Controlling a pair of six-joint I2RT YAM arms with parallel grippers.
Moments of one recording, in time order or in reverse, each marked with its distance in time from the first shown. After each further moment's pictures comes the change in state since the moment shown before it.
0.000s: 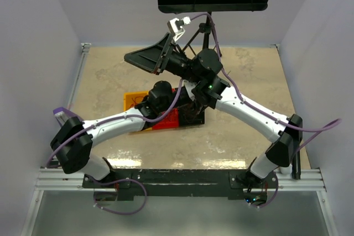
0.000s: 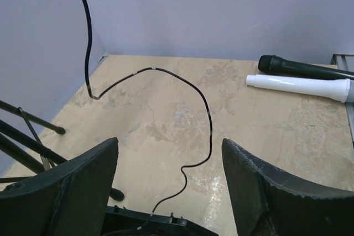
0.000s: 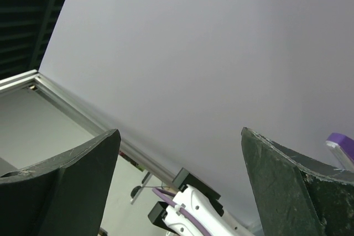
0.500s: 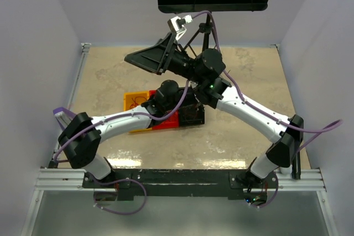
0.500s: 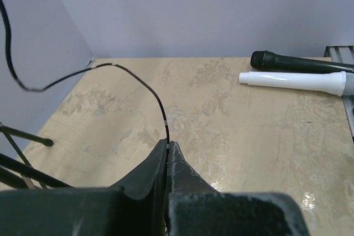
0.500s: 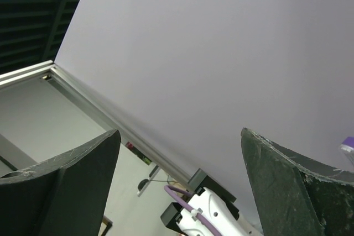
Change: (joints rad) left arm -0.017 0.095 0.066 0.006 0.043 0.040; right arm -0.004 -0.009 0.005 0.045 -0.040 0.026
